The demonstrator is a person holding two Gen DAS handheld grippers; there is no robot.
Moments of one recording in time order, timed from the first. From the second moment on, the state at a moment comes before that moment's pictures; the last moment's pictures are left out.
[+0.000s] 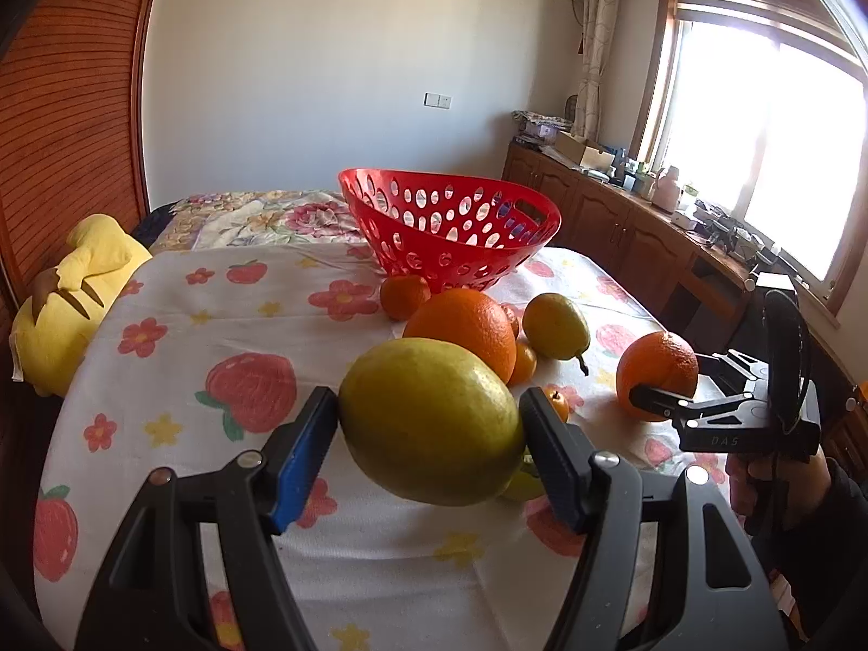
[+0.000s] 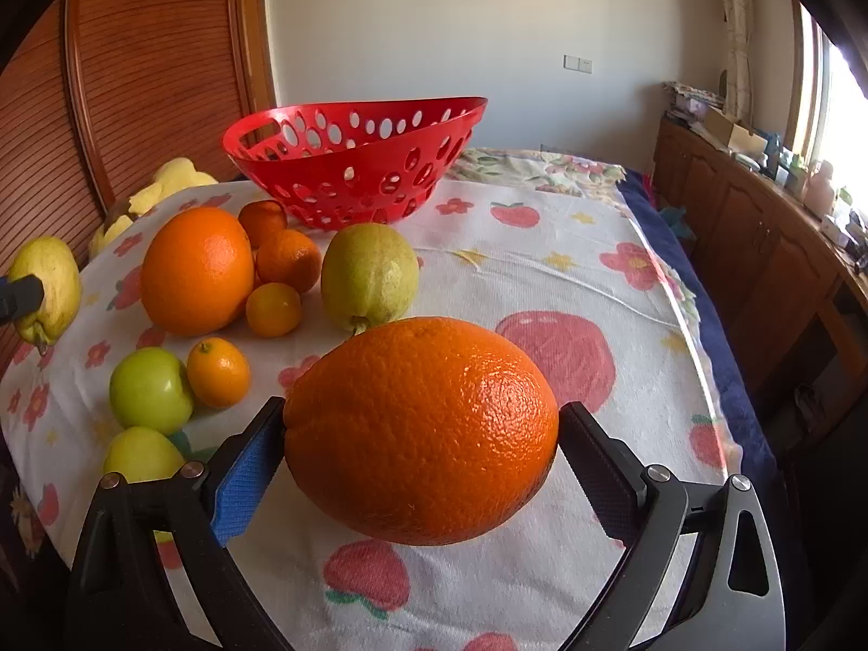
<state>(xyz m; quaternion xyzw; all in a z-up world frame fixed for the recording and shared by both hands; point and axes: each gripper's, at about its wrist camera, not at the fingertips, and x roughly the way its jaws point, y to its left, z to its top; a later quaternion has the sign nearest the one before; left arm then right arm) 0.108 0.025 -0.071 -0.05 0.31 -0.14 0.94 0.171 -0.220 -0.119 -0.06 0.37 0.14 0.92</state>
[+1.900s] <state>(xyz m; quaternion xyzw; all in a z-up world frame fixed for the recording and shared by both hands) 0.318 -0.026 -0.050 0.06 0.34 -0.18 0.92 0.347 -0.146 -0.041 -0.11 0.32 0.26 0.90</state>
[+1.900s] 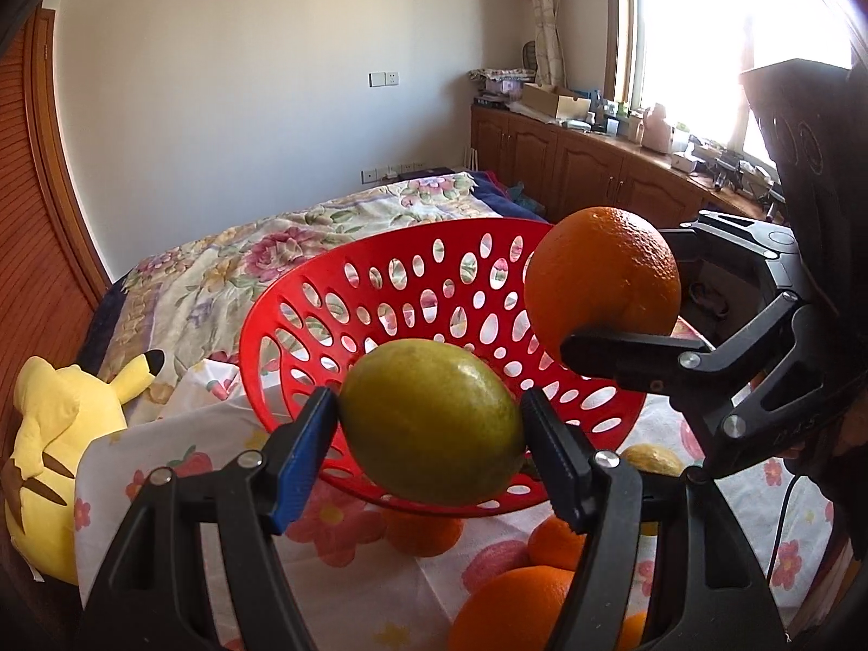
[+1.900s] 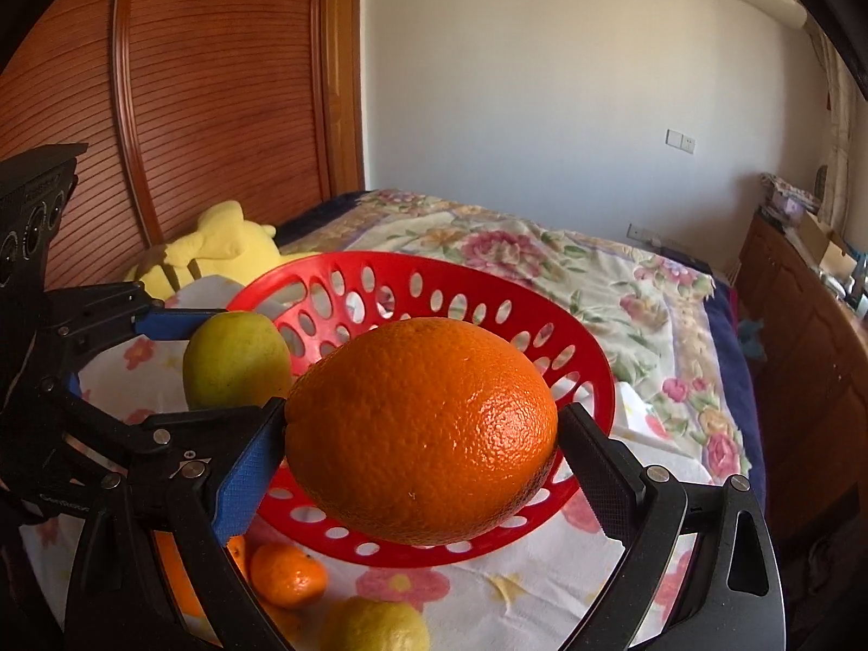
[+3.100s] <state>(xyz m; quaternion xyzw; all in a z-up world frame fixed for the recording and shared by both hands) 0.284 0.009 -0.041 0.03 0.32 -0.16 0.94 0.372 -0.122 -0.068 -0.12 0.37 0.27 0.88</state>
